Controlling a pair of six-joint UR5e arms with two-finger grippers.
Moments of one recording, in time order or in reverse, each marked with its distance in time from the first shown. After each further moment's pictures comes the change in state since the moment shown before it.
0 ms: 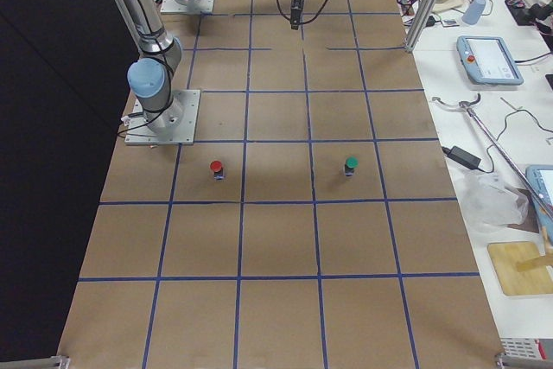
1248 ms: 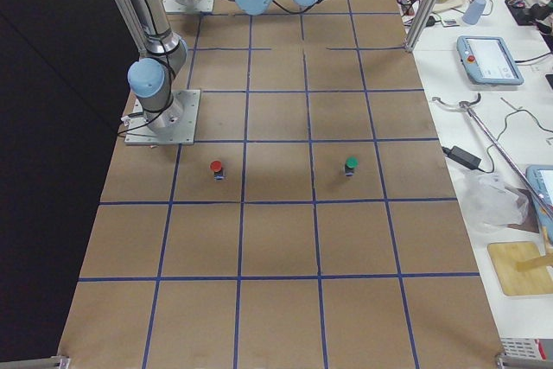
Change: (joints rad) left arm -0.083 0.020 -0.107 0.013 -0.387 -0.111; right arm 0.048 0.096 0.059 0.307 0.894 0.110
